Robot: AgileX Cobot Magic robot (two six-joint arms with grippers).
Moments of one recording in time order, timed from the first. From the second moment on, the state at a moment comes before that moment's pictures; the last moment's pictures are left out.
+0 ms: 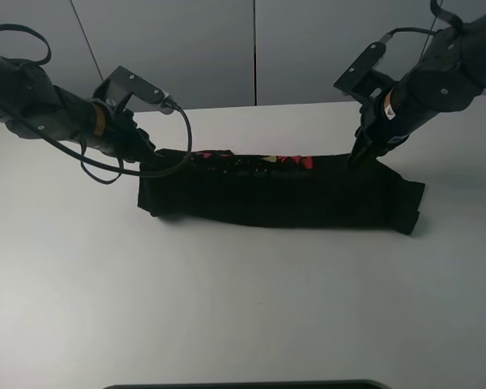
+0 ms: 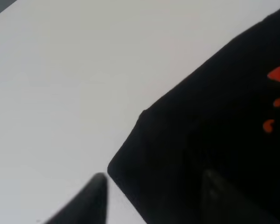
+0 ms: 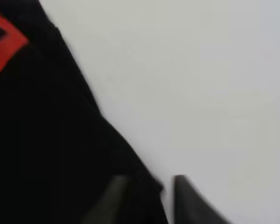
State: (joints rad) left arm -0.47 1.90 -0.97 0.81 -0.01 -0.51; right arm 0.34 1.83 -0.95 -0.72 0.31 0.22
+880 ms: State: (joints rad) left arm -0.47 1.86 -1.08 0.02 0.37 -0.04; right arm 0.33 1.75 -0.97 -0.26 0.70 0.43
